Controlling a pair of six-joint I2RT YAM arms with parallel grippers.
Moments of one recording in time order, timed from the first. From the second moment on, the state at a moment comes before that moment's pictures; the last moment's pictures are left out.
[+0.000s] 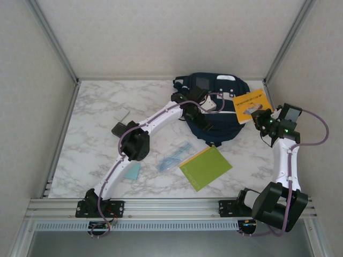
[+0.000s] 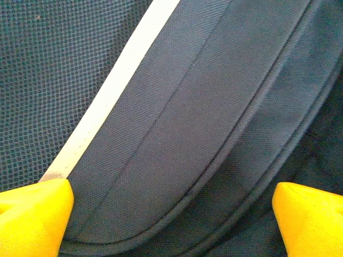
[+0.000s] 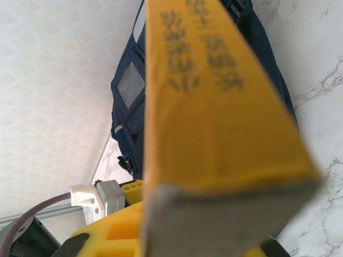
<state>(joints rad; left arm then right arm) -0.81 2.59 2.48 -0.89 0.23 0.17 -0.36 1.16 0.95 -0.49 -0.56 0.81</state>
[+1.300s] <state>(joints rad) -0.72 2.32 1.94 -0.56 0.45 -0.46 -0.36 1.21 0.77 -0.35 -0.58 0.85</state>
